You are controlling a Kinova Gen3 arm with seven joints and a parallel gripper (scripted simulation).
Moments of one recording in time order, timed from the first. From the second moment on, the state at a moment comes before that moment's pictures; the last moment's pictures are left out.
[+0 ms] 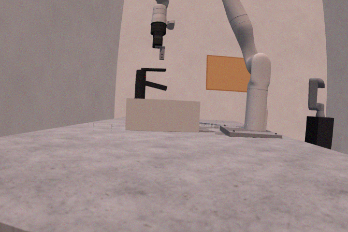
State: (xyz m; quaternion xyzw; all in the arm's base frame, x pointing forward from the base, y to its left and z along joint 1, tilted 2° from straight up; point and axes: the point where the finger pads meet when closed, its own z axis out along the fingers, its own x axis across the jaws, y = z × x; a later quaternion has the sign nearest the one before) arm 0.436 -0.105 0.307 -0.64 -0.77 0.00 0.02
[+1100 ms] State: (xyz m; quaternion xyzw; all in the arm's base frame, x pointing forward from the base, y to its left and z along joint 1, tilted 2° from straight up) arm 0.436 -0.107 0.307 -0.61 -0.79 0.00 0.02
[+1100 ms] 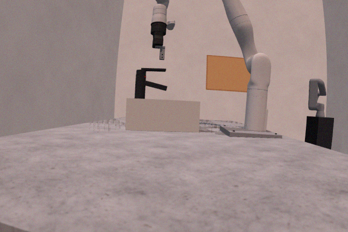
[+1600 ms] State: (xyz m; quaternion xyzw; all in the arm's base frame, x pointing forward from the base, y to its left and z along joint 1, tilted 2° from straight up) arm 0.435 -0.111 0.307 -0.53 -0.85 0.00 0.02
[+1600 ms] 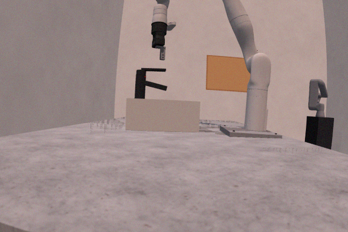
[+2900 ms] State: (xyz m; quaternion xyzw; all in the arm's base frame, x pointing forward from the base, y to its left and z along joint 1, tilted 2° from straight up) arm 0.438 -0.127 0.308 -0.06 -1.00 -0.02 0.02
